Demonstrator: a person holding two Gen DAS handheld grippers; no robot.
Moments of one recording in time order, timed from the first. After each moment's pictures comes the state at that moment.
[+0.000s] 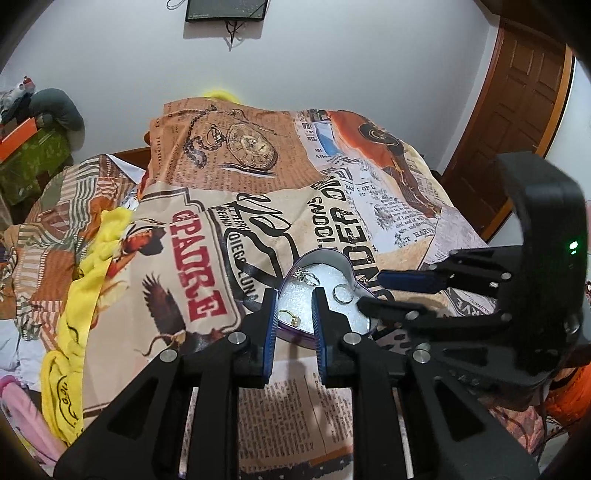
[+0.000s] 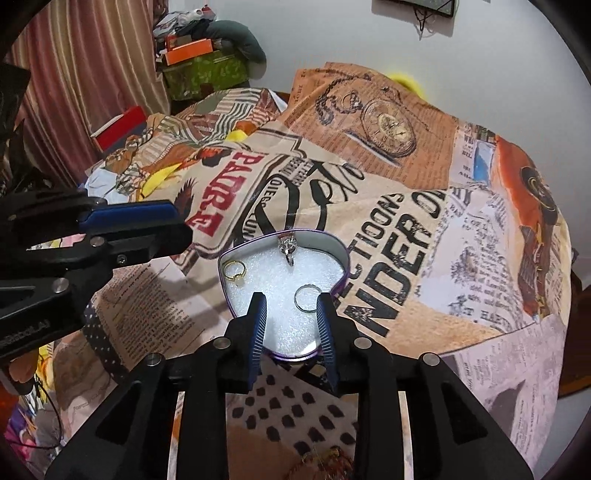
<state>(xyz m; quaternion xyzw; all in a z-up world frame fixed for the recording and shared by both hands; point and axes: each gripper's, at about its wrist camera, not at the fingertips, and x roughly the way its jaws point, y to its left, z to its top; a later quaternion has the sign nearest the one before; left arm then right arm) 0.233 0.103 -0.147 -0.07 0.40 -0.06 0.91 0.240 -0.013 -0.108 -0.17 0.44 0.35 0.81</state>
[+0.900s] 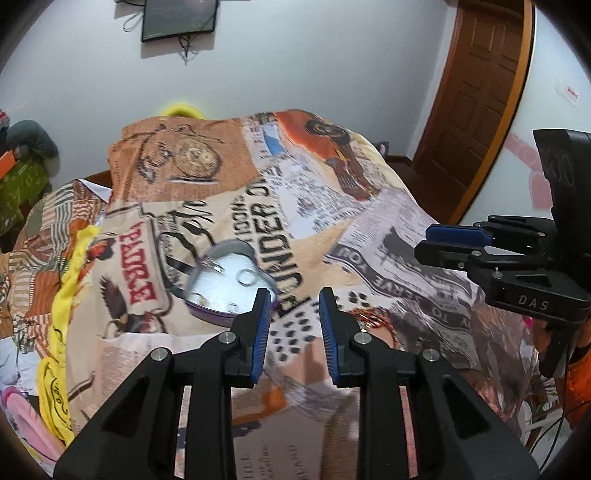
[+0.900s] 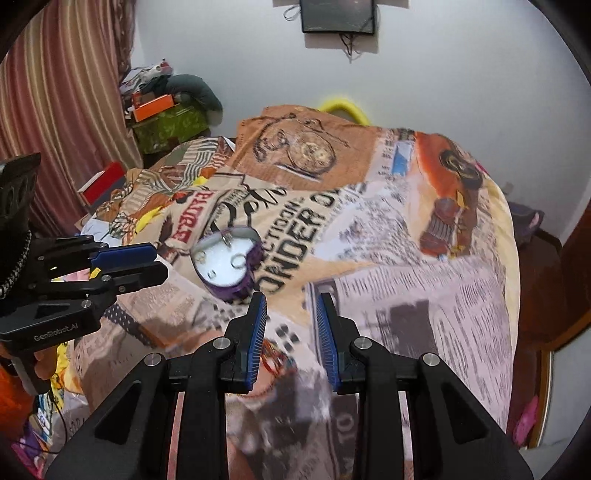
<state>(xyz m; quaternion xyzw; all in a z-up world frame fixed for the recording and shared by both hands) 0.193 0.013 -0.120 -0.03 0.40 -0.11 0.91 0.203 -0.138 -0.062 -0.09 0.41 0.29 0.86</state>
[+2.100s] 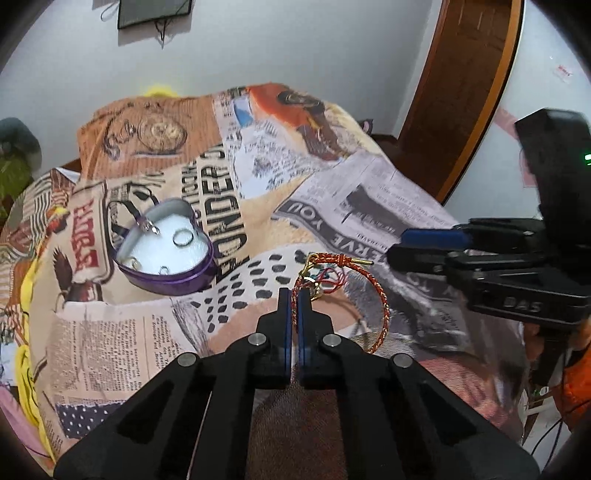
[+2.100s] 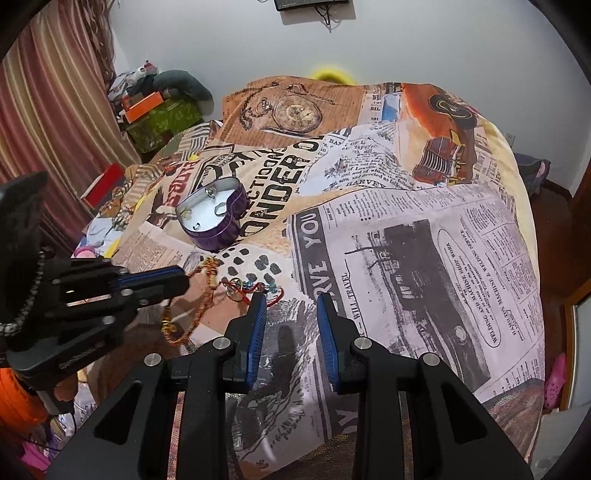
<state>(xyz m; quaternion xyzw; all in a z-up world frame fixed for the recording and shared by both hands) 0.178 -0.036 -0.153 -0.02 0.42 -0.14 0.90 0.192 -0.173 -0.101 -0.03 0.45 0.30 0.84</state>
